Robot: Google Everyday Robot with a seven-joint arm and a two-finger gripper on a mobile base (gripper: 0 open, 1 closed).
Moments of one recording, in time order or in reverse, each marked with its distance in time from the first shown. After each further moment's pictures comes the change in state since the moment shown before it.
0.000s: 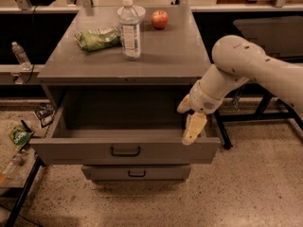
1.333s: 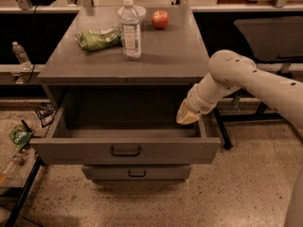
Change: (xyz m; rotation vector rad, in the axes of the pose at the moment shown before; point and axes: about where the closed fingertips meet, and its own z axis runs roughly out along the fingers) arm 0.025 -0.064 0.044 0.115 -0.012 -0.130
